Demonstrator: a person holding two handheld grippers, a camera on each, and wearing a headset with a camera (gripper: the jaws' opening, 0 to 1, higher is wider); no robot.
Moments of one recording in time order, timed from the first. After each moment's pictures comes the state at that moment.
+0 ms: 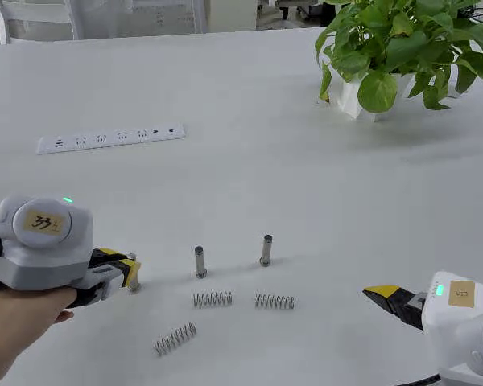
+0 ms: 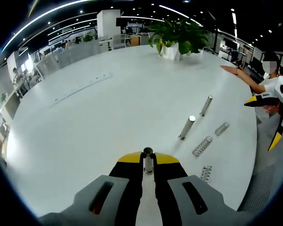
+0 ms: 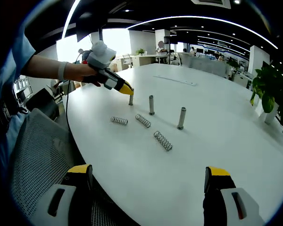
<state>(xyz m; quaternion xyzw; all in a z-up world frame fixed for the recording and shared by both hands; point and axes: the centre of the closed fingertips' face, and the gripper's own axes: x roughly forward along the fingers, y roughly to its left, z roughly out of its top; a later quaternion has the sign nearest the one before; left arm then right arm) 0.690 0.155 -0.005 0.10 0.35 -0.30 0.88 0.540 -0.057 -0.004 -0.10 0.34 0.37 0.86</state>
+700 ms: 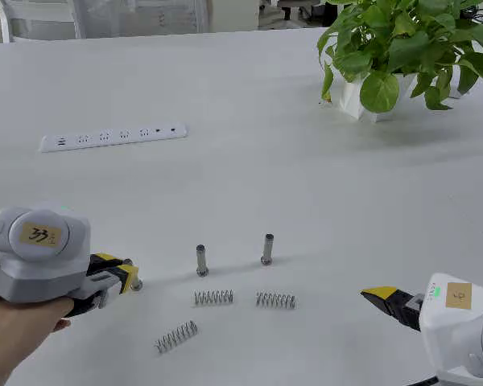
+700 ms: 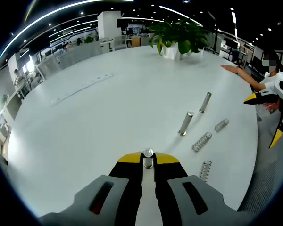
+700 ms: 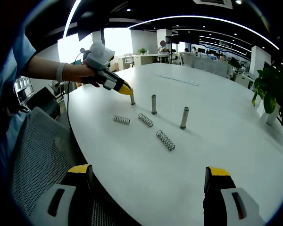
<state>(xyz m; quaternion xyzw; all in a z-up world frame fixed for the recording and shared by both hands) 0.681 0.160 -0.007 0.11 0.34 -0.29 0.89 0.536 -0.054 -0.005 -0.11 0.34 0.37 0.86</state>
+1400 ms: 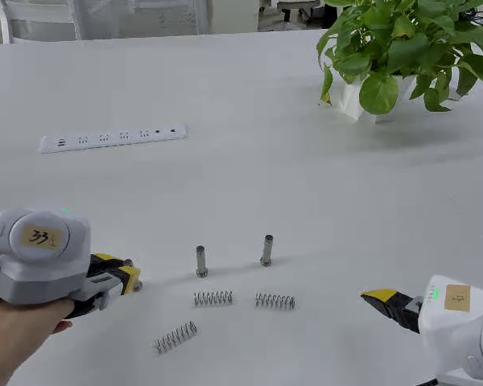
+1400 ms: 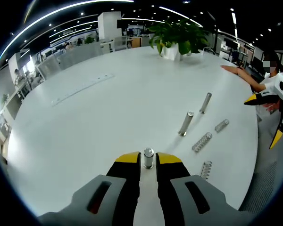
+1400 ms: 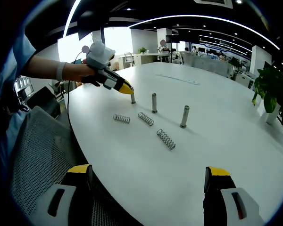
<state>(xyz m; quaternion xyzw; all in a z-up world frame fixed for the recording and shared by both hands) 0.681 0.160 -0.006 0.11 0.34 -0.29 0.89 0.534 -0.055 -0.006 -0.11 0.34 0.37 0.86</state>
